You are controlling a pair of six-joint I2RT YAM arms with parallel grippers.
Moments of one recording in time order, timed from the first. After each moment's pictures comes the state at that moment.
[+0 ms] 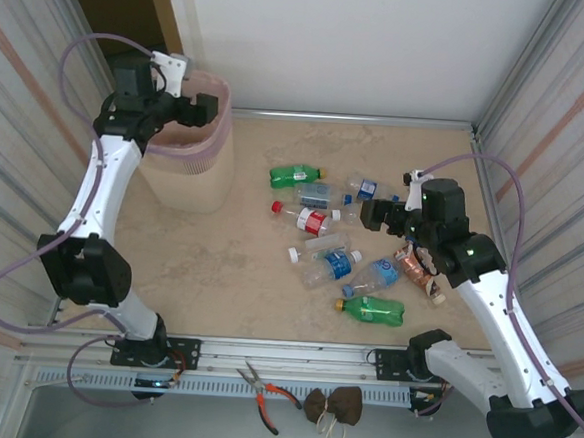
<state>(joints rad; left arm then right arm) -0.04 1.58 1.67 -0.54 0.37 0.09 0.37 0.91 1.02 -0.73 -0.05 0.34</state>
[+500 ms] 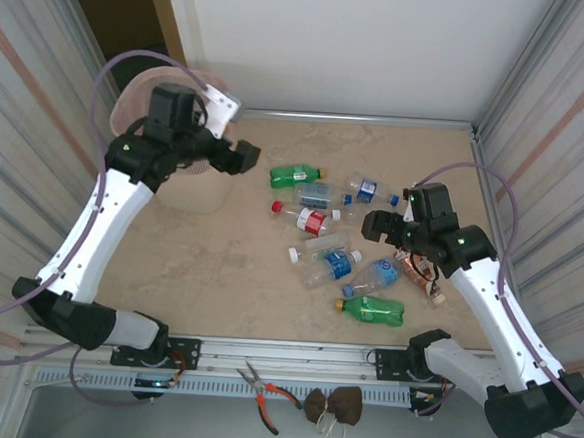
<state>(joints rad) -0.40 1.37 1.62 -0.83 0.26 0.15 0.37 0.99 1.02 -0.94 -0.02 0.51</state>
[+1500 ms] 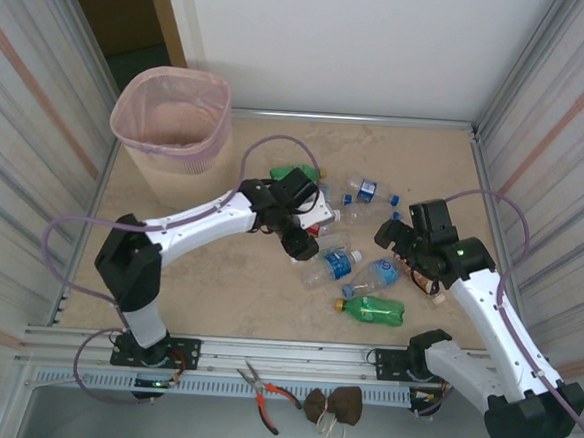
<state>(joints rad) -0.85 1.74 1.41 -0.80 0.17 0.20 0.35 0.92 0.90 -0.99 0.09 0.81</state>
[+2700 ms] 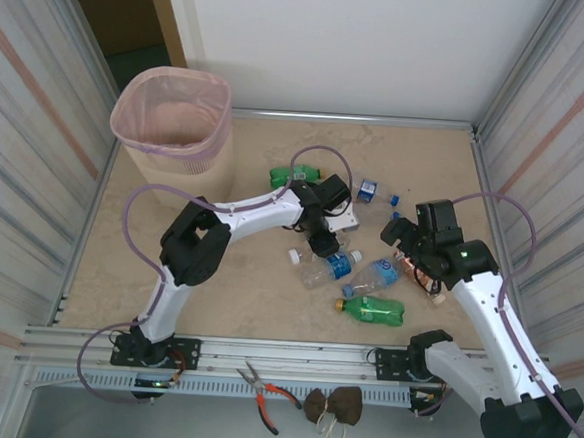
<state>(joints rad) -0.88 2.13 1.70 -0.82 0.14 0.26 0.29 0.90 0.89 -0.97 0.10 0.83</state>
